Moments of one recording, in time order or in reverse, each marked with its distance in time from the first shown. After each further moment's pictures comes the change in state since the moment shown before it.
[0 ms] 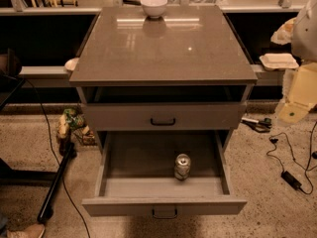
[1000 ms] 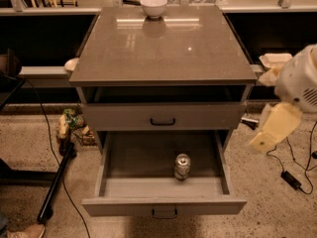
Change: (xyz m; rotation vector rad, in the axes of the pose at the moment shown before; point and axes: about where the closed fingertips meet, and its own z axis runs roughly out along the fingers) arm 0.002 0.030 0.065 -0.093 -0.192 0.192
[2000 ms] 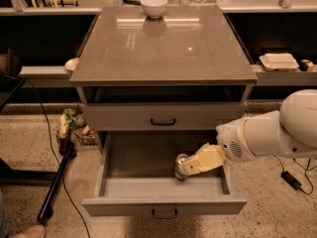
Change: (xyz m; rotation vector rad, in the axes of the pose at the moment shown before) arm -0.017 0.043 0.164 -0.095 -0.292 0.406
